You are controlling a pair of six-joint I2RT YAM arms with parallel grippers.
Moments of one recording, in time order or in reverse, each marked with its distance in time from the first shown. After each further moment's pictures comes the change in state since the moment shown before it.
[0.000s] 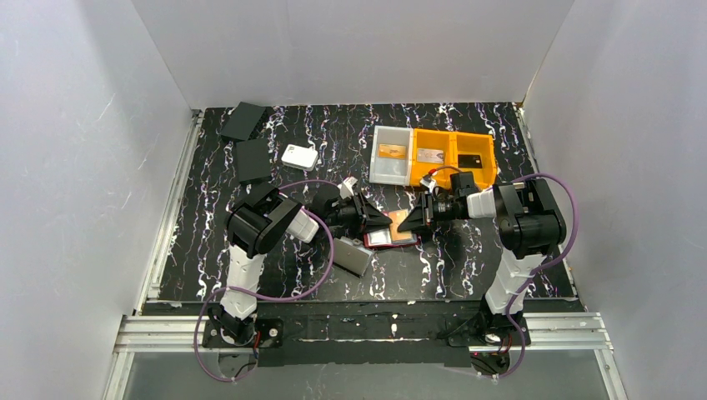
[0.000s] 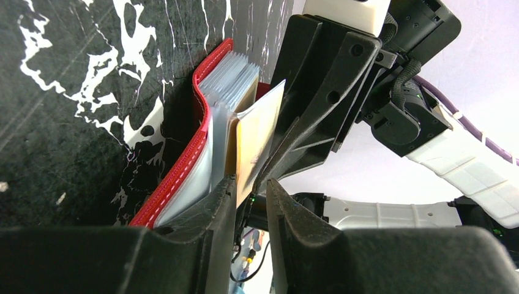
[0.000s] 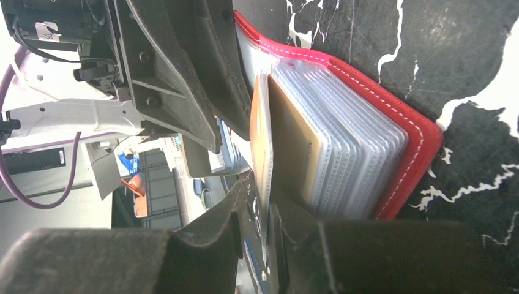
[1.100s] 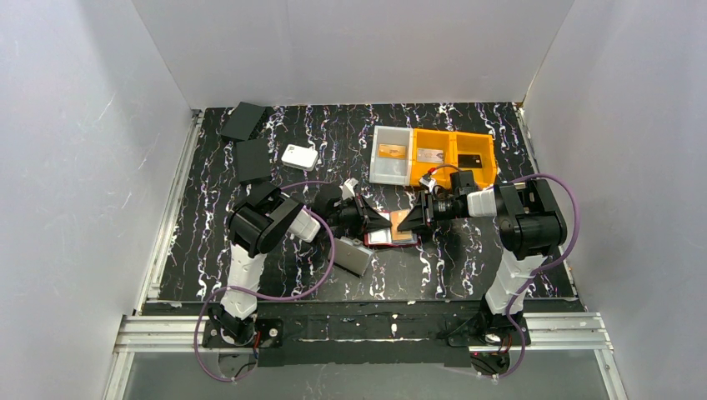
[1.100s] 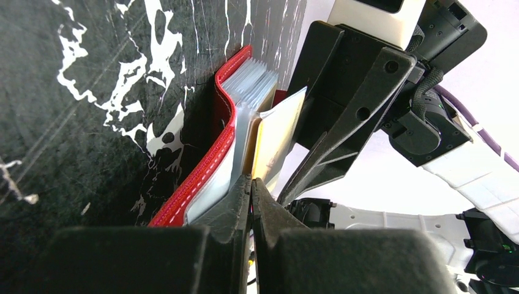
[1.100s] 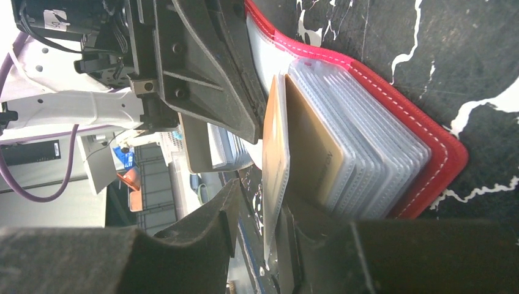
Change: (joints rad) left arm -0.006 0.014 0.018 -0.045 -0.016 0.006; right arm 0.001 -0.009 0.017 -0.051 -0.006 -0.051
